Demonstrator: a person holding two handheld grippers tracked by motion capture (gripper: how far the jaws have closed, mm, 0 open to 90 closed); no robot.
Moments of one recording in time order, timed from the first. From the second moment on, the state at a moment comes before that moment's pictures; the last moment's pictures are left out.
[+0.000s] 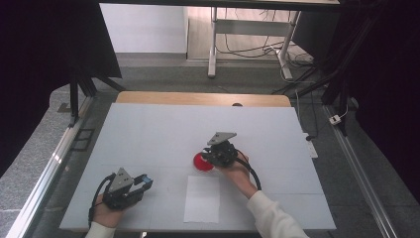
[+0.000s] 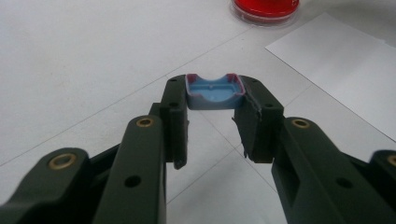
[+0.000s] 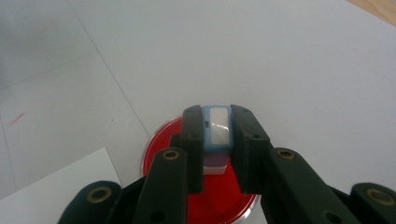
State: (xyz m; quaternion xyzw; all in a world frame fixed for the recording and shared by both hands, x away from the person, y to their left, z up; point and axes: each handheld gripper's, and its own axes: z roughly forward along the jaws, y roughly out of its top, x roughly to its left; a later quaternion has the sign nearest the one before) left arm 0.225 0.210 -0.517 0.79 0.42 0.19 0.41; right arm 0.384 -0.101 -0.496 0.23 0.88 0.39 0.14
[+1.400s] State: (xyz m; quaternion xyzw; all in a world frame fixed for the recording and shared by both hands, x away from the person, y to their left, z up) left arm 0.225 0.210 -0.518 0.79 0.42 0.19 0.40; right arm 0.387 -0.112 -0.482 0.24 0.87 0.39 0.14
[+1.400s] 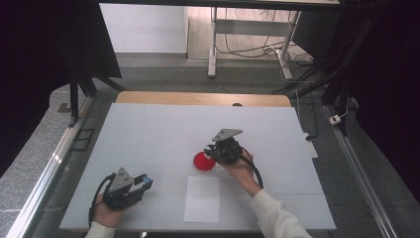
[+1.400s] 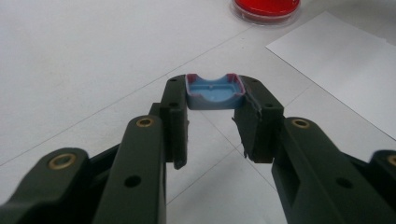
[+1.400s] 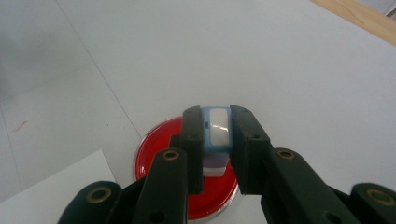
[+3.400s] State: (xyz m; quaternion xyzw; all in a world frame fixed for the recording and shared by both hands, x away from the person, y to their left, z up) left arm 0.225 0.209 -0.518 0.79 0.41 0.19 0.40; right arm 0.388 -0.108 -0.493 0.25 0.88 0.37 0.14
